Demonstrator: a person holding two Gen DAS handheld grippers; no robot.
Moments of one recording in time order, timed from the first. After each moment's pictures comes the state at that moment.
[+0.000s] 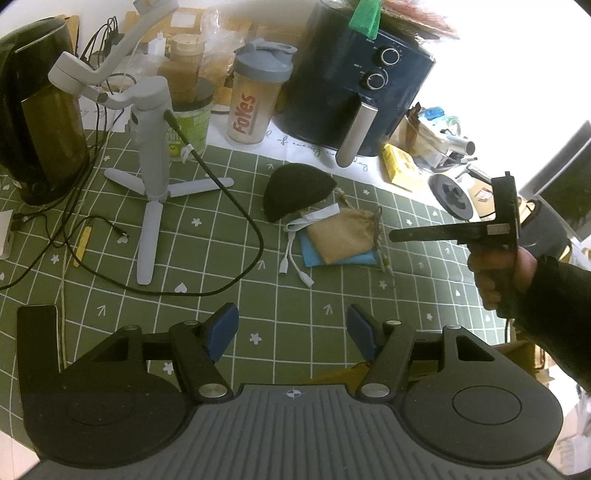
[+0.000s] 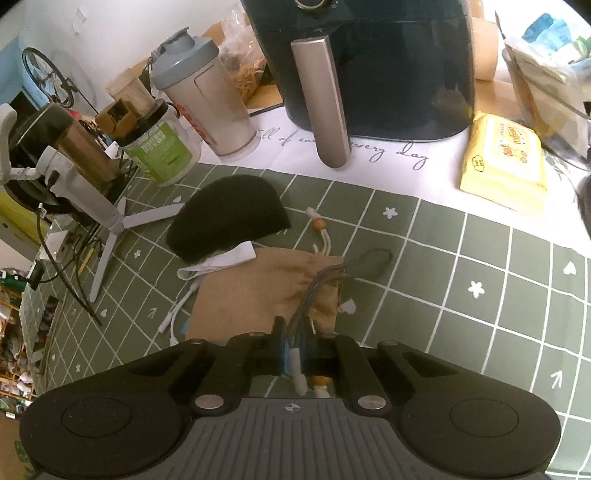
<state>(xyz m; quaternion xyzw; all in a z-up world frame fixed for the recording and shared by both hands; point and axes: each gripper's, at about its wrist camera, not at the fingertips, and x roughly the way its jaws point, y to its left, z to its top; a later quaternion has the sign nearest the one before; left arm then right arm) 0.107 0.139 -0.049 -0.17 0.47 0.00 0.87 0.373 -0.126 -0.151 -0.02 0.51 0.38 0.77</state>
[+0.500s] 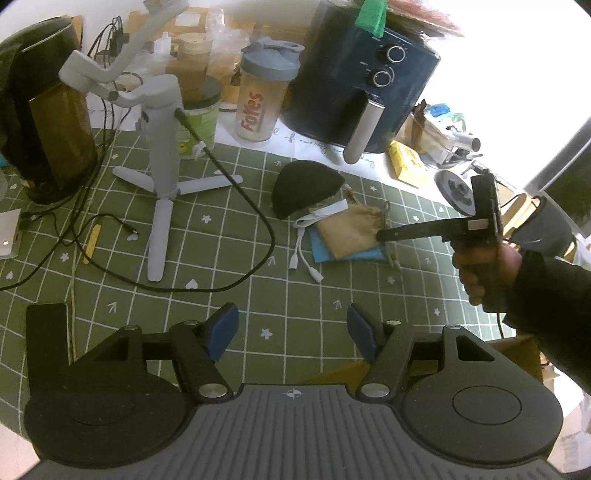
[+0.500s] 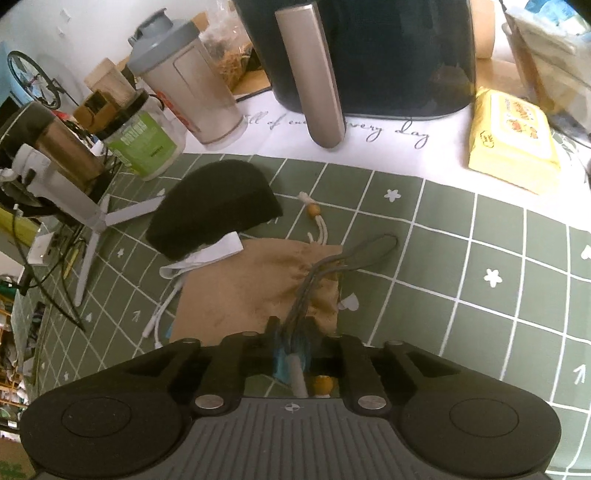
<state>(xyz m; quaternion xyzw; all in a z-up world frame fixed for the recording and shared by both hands) 0.102 0.146 -0.048 -0.17 0.47 0.01 0.86 0.384 -0.108 -0.181 -0.01 0.53 0.36 0.76</state>
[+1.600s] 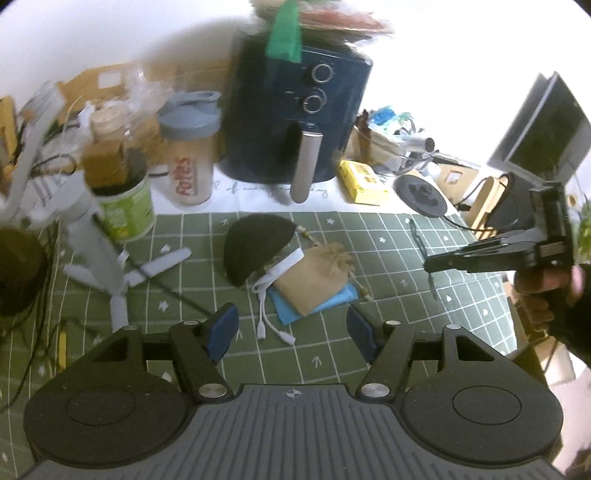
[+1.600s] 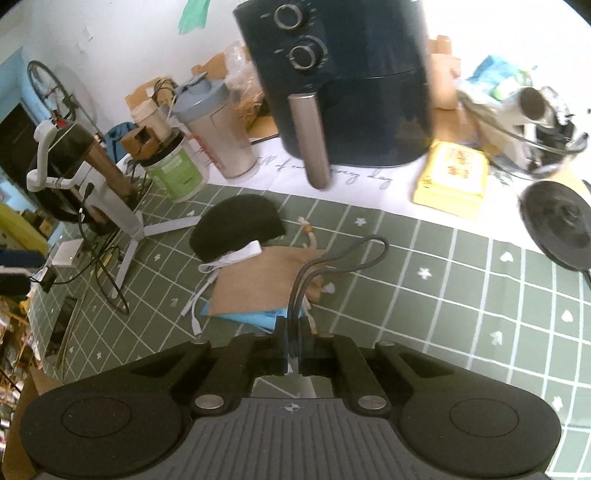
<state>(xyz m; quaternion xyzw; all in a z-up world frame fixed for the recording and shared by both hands) 0.163 0.117 -0.033 -0.07 0.43 -0.08 0.90 0.332 -0.189 -0.091 -0.01 0.49 0.36 0.79</state>
